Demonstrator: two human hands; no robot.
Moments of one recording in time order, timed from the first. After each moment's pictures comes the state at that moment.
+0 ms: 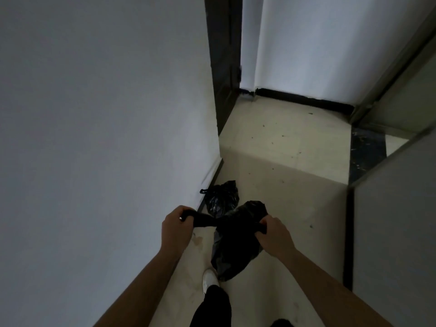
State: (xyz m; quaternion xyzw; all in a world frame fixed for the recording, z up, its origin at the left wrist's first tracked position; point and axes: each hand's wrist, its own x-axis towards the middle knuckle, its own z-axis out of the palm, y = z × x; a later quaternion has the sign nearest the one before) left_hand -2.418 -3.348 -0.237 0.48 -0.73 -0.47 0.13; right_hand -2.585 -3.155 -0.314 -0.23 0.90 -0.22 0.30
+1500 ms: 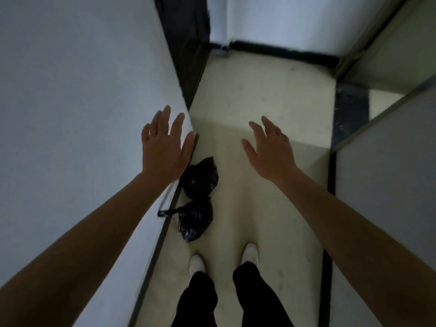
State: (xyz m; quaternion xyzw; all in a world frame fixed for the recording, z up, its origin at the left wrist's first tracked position) left_hand -2.627 -3.455 -0.295 0.22 -0.96 -0.05 0.15; right_hand -2.778 -3.251 -0.315 -0.35 0.93 -0.14 0.05
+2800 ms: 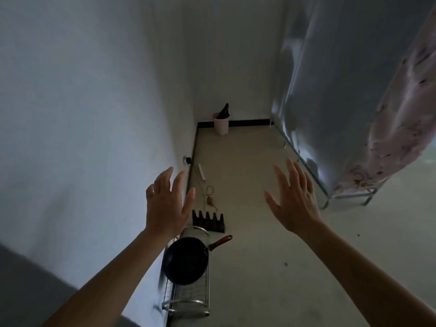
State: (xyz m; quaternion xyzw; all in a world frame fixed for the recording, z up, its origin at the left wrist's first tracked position) left_hand -2.222 -2.486 -0.069 -0.62 -0.74 -0.23 0.11; right_hand -1.926 -2.386 -0.083 0.53 0.81 0.04 -0.22
